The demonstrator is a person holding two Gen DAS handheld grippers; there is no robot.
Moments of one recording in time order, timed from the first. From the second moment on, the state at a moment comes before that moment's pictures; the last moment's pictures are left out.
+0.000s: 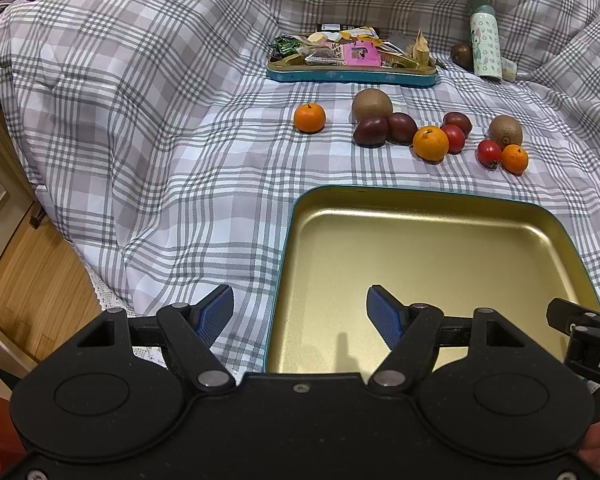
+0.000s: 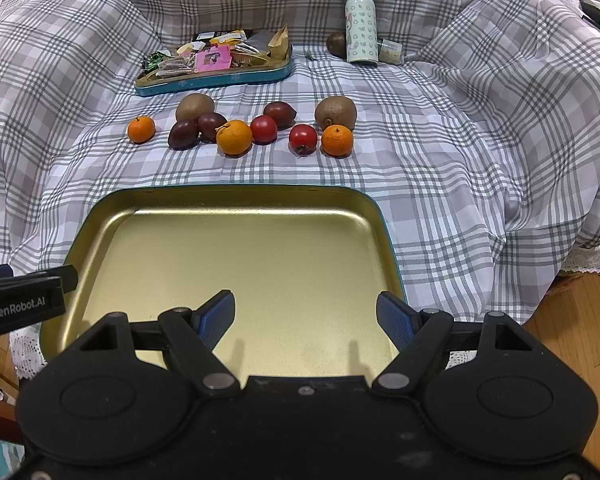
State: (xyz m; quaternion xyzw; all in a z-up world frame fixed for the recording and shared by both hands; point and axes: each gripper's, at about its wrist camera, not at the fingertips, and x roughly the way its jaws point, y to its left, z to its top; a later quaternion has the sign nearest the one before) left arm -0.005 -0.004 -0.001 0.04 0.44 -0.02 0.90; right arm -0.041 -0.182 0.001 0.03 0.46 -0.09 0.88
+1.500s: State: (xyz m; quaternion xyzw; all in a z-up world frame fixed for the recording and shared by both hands) left arm 0.002 0.001 -0.004 0.02 0.45 -0.02 0.89; right arm -0.033 -0.179 -0.003 0.02 0.47 -0.07 0.88
